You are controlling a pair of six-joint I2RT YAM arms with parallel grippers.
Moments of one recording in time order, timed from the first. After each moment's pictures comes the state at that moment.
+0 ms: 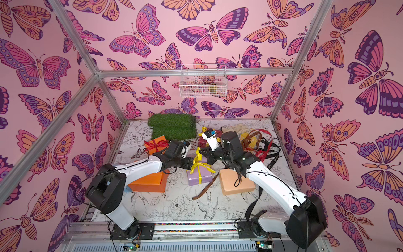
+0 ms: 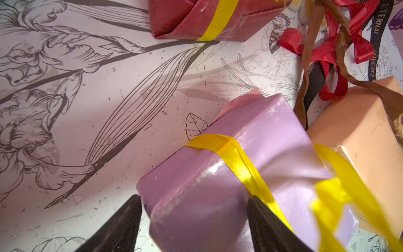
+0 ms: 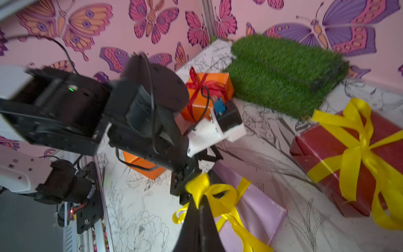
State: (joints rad) left arm -0.60 1.69 1.03 -0.26 0.18 -0.28; right arm 0.57 1.26 1.04 -0.22 -0.47 0.11
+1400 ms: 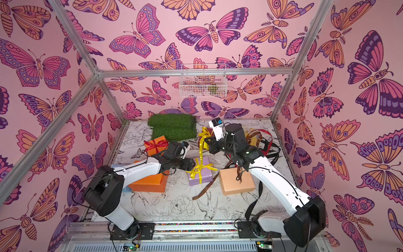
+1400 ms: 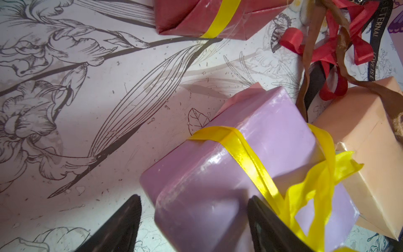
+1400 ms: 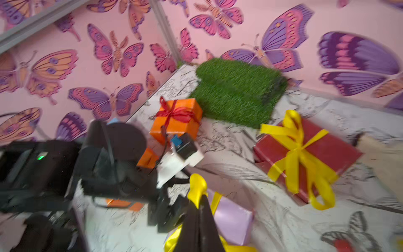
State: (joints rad) left arm -0.60 1.66 1.00 -0.24 0.17 -0.30; right arm 0.53 1.26 1.14 -0.33 -0.40 0.20
